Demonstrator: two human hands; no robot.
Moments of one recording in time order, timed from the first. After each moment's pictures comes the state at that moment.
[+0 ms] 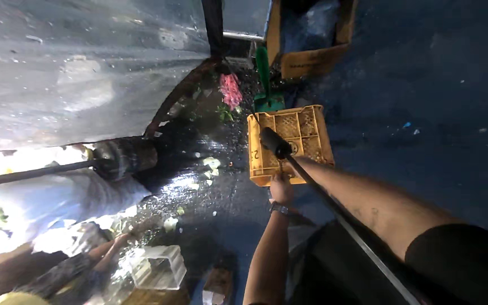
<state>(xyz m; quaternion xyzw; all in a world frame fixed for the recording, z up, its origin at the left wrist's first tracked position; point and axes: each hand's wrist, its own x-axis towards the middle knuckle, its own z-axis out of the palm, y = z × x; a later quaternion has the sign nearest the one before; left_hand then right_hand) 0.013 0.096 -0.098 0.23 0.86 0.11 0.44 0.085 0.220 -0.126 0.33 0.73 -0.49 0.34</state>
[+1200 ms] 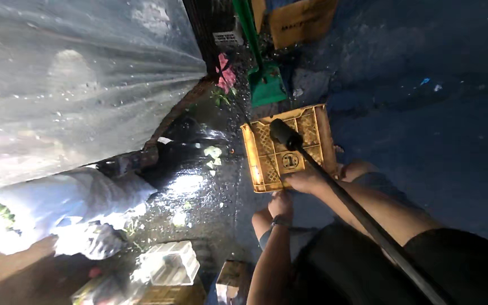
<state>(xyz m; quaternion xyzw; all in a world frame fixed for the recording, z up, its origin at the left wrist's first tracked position) 0.057 -0.083 -0.129 0.30 0.81 -0.19 0.46 0.120 0.056 -0.123 0.24 0.73 -0.47 0.44</state>
